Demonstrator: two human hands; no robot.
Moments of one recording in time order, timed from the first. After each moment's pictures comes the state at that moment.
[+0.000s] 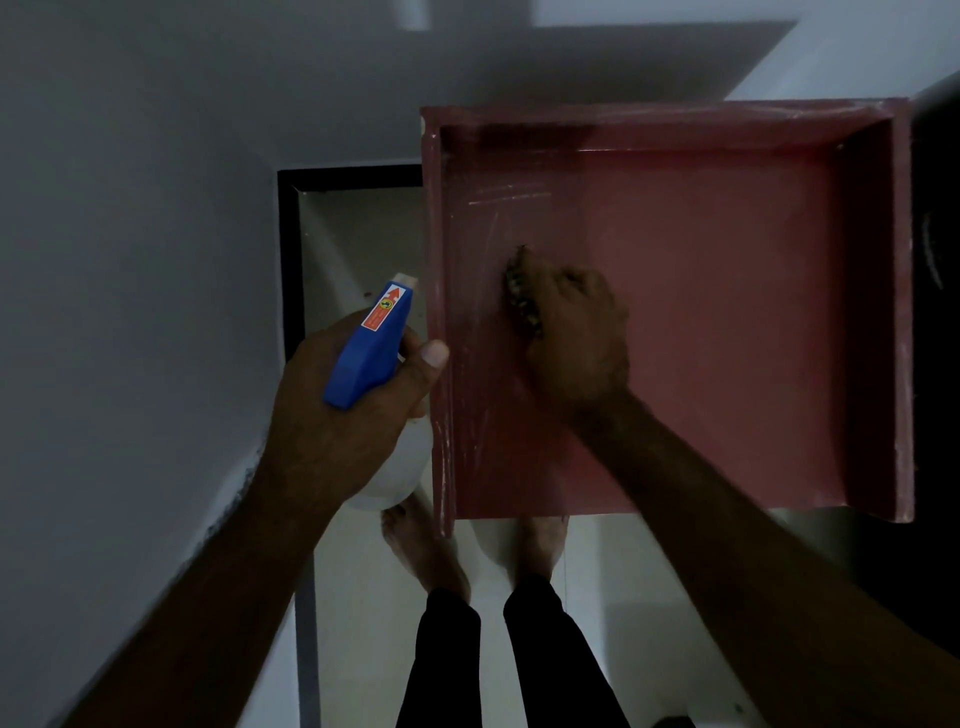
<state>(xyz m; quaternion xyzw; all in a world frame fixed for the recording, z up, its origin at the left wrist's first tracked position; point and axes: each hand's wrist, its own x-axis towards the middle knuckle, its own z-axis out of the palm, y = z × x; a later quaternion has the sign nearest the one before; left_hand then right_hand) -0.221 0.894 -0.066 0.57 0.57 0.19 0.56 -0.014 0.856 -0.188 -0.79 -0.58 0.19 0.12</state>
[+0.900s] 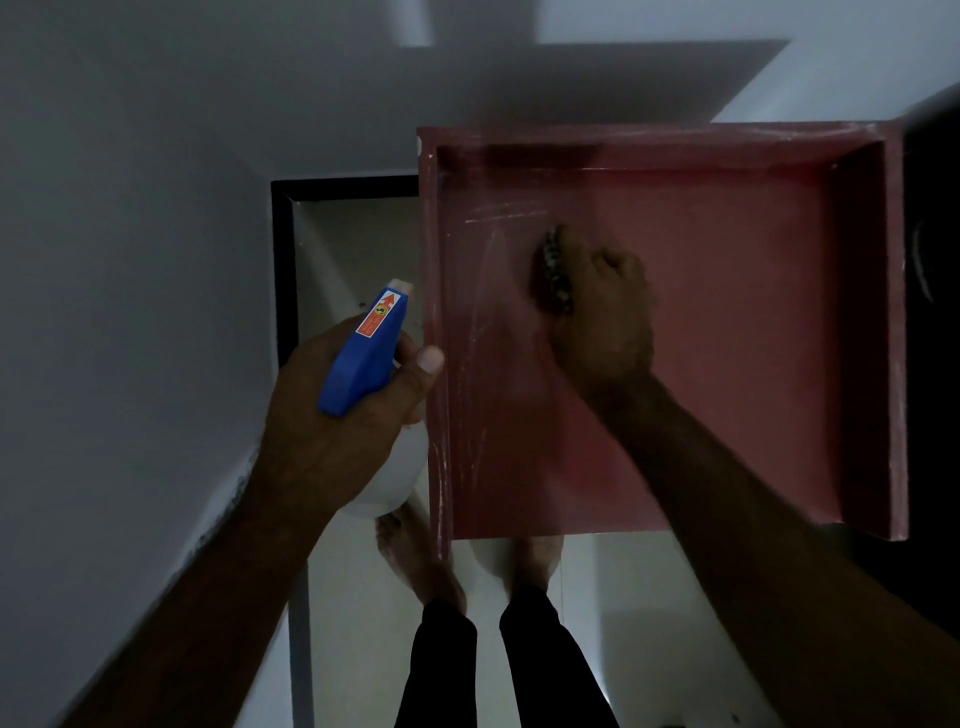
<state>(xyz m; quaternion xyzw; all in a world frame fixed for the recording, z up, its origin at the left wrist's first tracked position) -0.218 0.909 -0.068 0.58 0.57 0.19 0.56 0.018 0.880 -0.187 -0.82 -0.53 0.17 0.13</state>
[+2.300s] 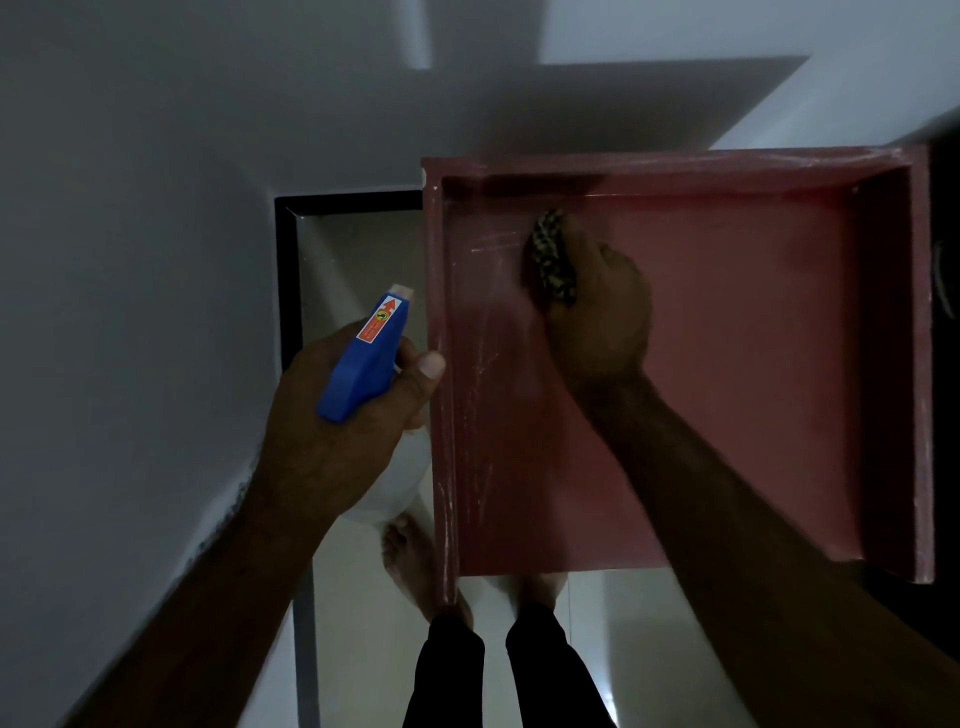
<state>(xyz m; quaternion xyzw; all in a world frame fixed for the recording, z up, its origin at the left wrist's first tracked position) -0.208 0.940 -0.076 0.55 0.58 0.19 0.57 0.018 0.924 -0.198 -0.78 -0.54 0.07 0.31</state>
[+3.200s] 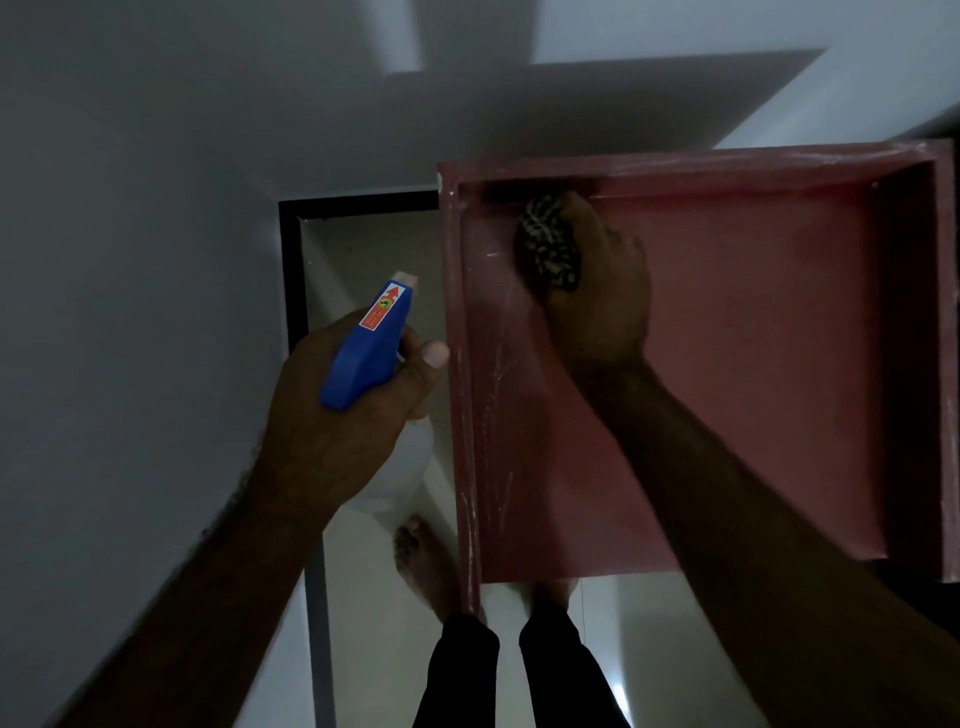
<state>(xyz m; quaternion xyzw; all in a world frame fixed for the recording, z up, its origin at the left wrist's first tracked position) -0.219 0.962 -0.080 0.58 0.57 0.17 0.56 0.009 0.944 -0.204 -0.81 -0.50 0.09 0.30</state>
